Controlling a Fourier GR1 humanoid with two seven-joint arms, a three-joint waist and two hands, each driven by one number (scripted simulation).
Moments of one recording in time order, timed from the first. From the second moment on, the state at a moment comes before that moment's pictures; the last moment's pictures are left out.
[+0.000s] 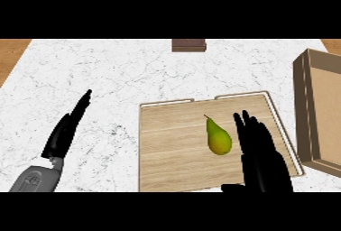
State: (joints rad) left arm -0.14 0.37 -0.18 -1.33 -0.06 0.12 -0.03; right arm 0.06 -0.17 0.53 -2.02 1.18 0.10 0.74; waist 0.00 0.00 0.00
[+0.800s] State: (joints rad) left arm -0.13 0.30 -0.08 -1.32 -0.16 0.04 -0.05; right arm -0.04 -0.07 0.44 -1.81 1.20 0.11 0.67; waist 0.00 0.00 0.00
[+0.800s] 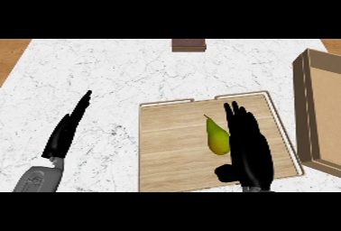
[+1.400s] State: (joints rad) left arm -0.17 0.27 -0.02 -1.32 -0.19 -0.01 -0.02; right arm -0.12 -0.03 0.39 -1.67 1.18 0.09 0.61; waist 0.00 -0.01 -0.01
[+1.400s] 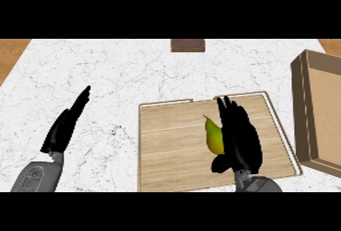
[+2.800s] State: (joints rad) left arm -0.13 0.23 0.01 -1.35 -0.25 -0.03 -0.03; right arm -0.17 -0.06 0.38 -1.60 1.39 -0.07 0.53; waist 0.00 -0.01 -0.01
